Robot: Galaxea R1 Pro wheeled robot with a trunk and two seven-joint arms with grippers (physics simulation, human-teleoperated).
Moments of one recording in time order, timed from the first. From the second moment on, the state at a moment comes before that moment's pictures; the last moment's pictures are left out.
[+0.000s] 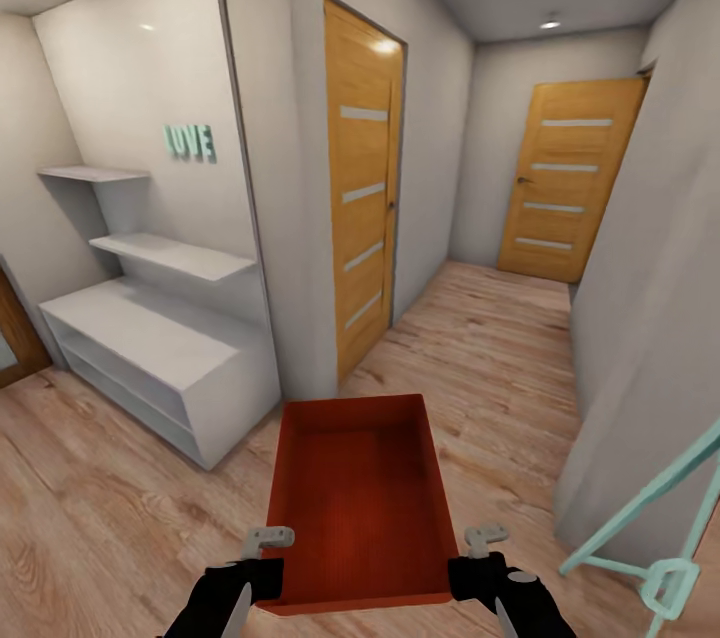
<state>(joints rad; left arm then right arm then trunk) -0.28 -0.11 0.00 -0.87 0.01 0.55 0.08 -0.26 0.02 0.02 -0.86 0.08 0.39 0.15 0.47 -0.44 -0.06</state>
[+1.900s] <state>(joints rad) -0.28 -0.11 0.01 -0.87 0.02 0.55 0.08 -0.26 0.03 0.02 -0.86 0.09 0.39 0.14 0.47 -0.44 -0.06</state>
